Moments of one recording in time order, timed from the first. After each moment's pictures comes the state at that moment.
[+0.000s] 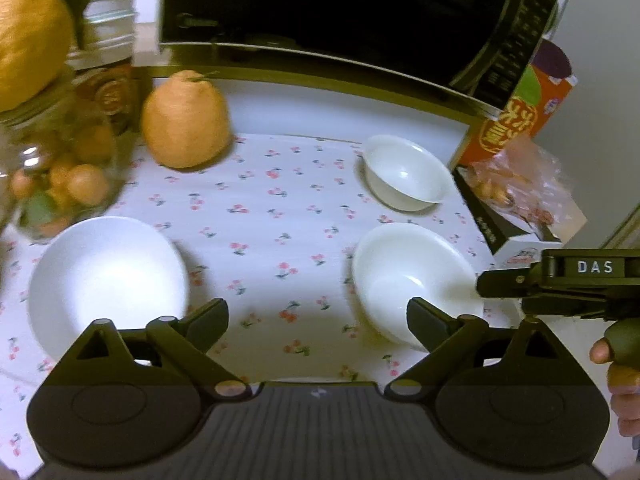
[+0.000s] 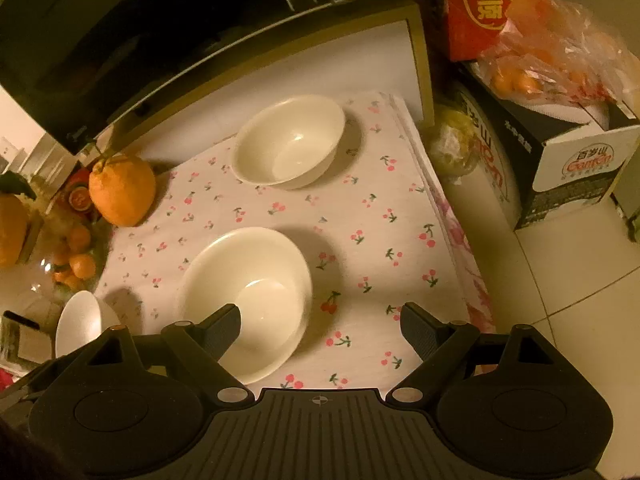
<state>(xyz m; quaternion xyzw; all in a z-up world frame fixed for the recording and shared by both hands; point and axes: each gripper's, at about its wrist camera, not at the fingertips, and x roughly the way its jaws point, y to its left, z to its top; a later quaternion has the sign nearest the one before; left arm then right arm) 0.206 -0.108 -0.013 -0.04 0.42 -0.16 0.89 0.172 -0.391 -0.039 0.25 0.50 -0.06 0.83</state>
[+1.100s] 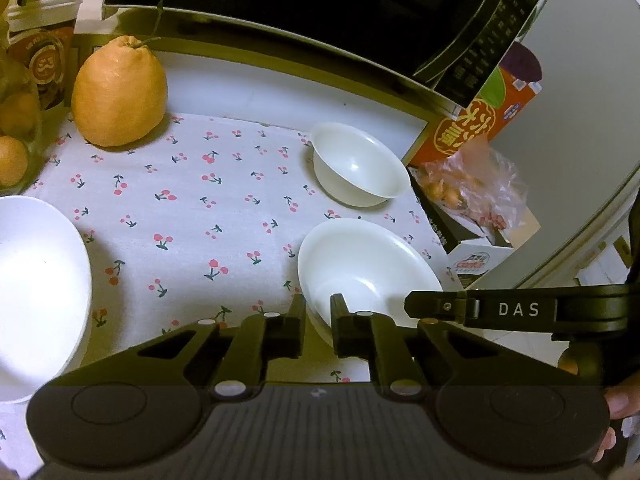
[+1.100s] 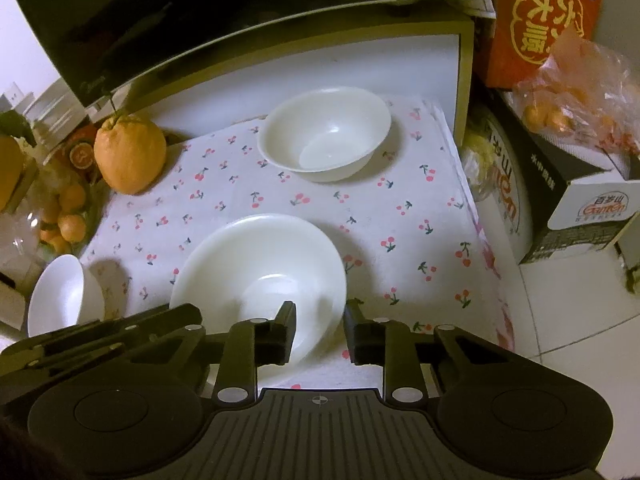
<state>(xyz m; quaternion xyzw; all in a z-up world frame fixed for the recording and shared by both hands) 0.221 -0.120 -0.037 -0.10 0.41 -0.24 0.87 0.187 -0.358 -0.049 0.17 0.50 -0.04 0.85</state>
